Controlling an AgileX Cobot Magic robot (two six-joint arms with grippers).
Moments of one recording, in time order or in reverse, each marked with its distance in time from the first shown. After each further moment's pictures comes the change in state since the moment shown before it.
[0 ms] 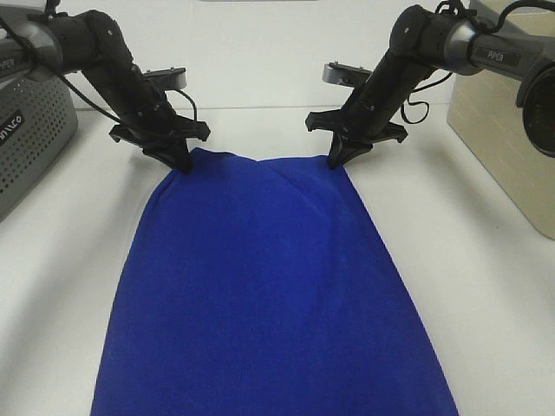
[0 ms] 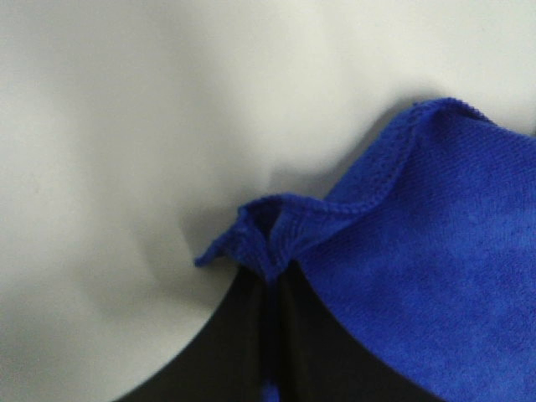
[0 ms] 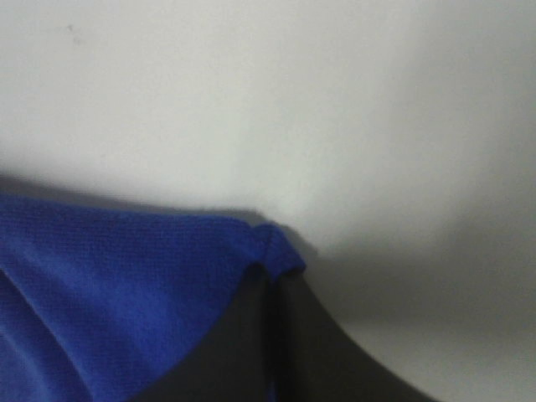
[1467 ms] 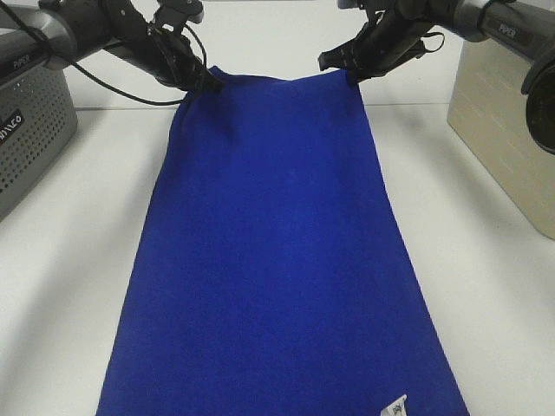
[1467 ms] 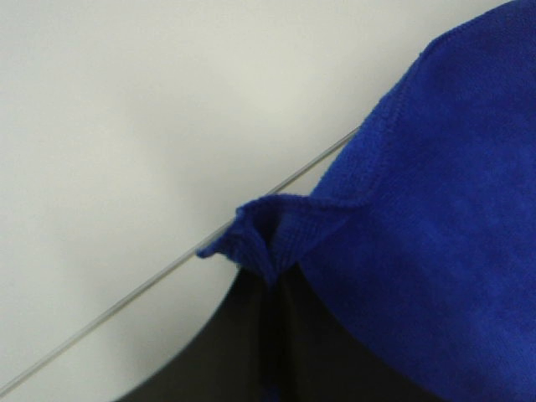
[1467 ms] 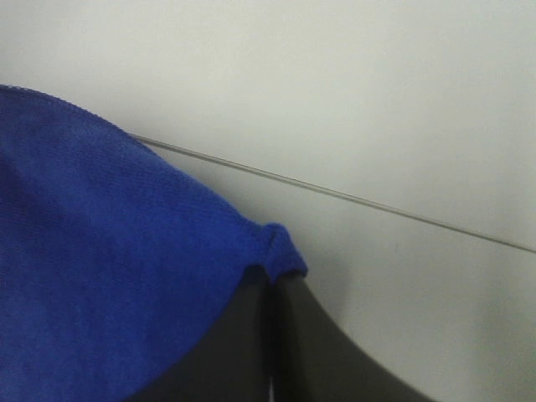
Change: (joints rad) left arm -0.035 0.041 -0.194 0.051 -0.460 0.300; right arm 0.000 -0.009 -0.177 -0.249 -0.307 0.046
